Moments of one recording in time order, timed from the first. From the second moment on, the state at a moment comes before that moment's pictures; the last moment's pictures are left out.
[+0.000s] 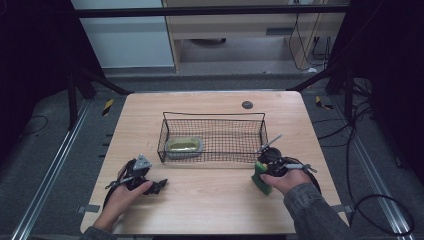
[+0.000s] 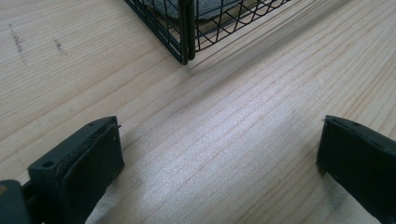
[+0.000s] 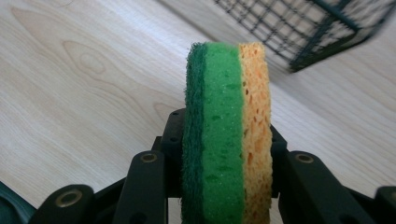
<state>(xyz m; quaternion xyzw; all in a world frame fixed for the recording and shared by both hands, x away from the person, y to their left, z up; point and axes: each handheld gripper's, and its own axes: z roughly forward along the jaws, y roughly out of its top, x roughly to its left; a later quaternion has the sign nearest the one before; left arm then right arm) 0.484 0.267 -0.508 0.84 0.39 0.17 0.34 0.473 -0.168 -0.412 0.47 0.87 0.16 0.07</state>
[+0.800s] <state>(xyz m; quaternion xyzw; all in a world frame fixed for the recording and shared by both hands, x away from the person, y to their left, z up) 0.484 0.268 -0.509 0.84 0.39 0.17 0.34 0.497 -0.238 -0.348 0.49 0.82 0.22 0.18</state>
